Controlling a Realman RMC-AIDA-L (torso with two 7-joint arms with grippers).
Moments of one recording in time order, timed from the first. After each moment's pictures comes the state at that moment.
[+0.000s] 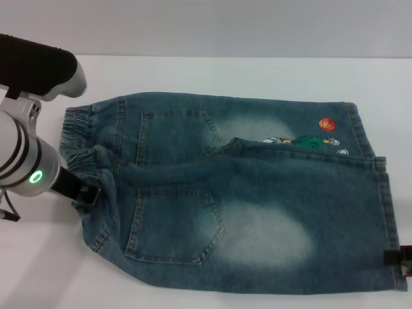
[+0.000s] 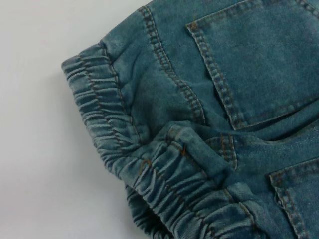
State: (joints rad) left arm -0.38 -2.06 -1.46 -1.68 2.86 -1.56 -0.05; right arm 0.30 2.07 -0.57 -1.04 -2.44 -1.80 2.48
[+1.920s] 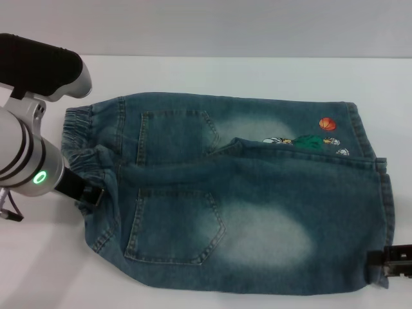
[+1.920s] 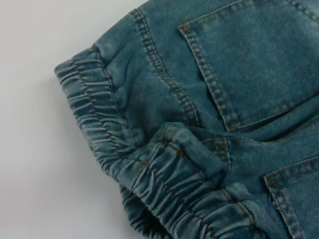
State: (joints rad) left arm -0.39 -2.06 -1.45 -1.68 2.86 -1.57 -0.05; right arm 0.32 2.08 -0.60 -0.98 -2.40 -1.80 2.46
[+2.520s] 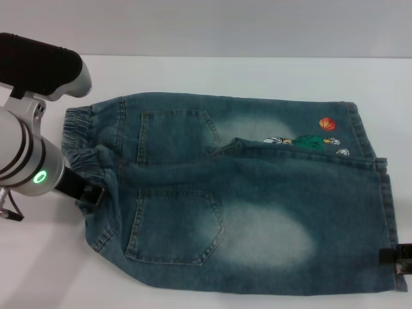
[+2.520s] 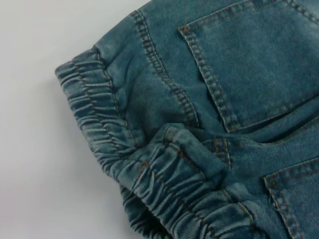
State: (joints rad) left arm -0.38 -2.06 -1.45 -1.69 2.86 -1.57 -0.05; right arm 0.30 2.07 -0.58 -1.03 -2.40 -1.80 2.47
